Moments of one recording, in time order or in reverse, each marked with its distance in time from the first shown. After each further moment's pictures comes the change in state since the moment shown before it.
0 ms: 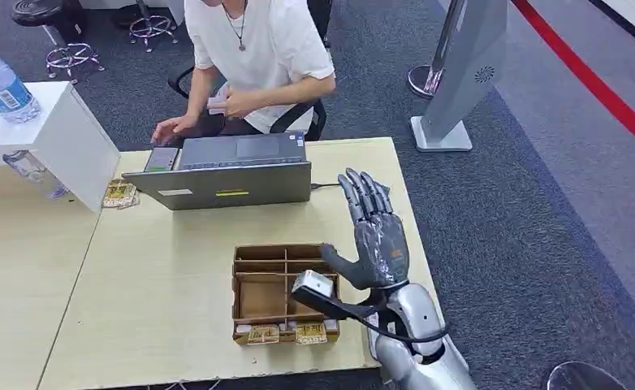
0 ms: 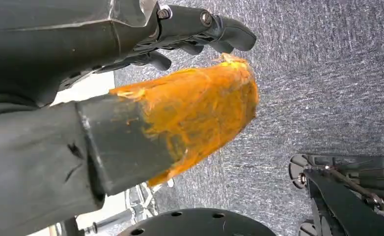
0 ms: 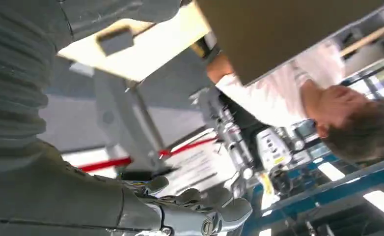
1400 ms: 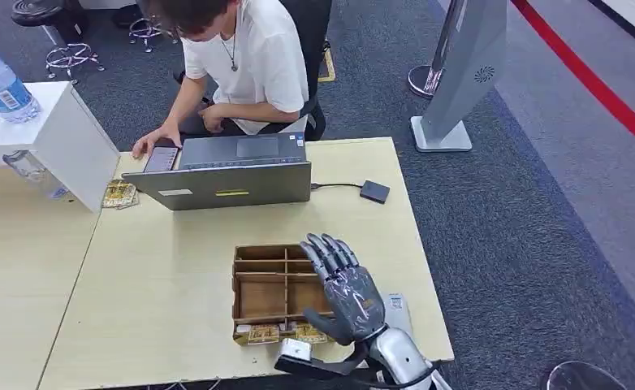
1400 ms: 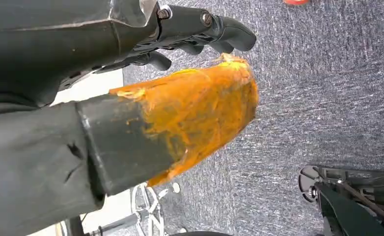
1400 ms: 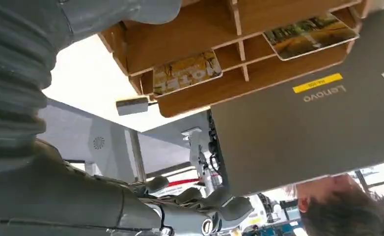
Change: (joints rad) left arm 0.003 0.019 0.000 0.000 -0.010 0.007 0.031; right arm 0.089 -0.050 0.127 0.099 0.099 0.019 0.017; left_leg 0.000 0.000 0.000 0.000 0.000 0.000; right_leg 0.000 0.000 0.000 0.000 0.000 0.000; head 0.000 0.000
